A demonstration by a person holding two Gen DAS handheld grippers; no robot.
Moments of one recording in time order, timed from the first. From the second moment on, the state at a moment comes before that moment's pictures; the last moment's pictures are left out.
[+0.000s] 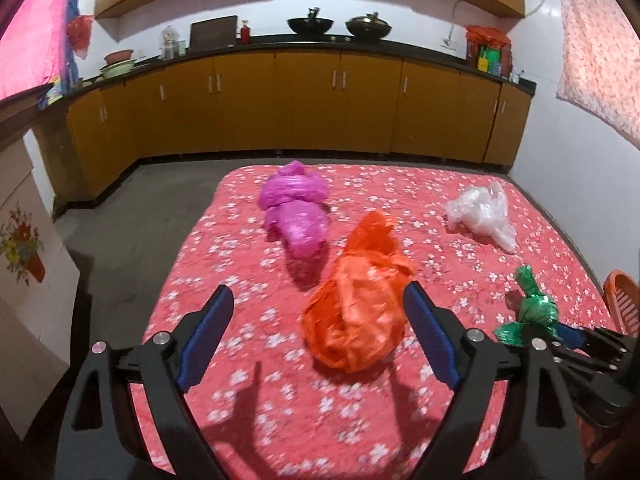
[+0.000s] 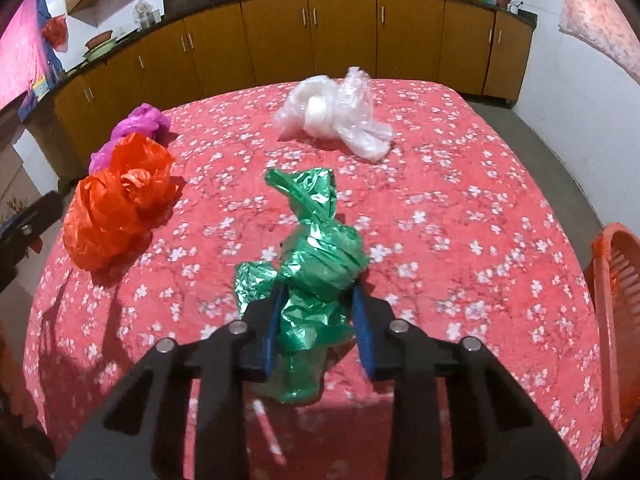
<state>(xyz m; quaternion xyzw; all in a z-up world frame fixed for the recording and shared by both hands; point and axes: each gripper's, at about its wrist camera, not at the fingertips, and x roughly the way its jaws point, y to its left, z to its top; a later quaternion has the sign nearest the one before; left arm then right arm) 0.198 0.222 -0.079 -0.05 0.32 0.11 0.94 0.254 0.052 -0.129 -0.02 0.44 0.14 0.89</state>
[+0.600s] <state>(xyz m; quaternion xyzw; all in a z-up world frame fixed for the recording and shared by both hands) 0.255 0.200 -0.114 -0.04 0.40 0.09 0.91 0.246 -0.014 -0.120 0.01 0.43 0.10 0.90</state>
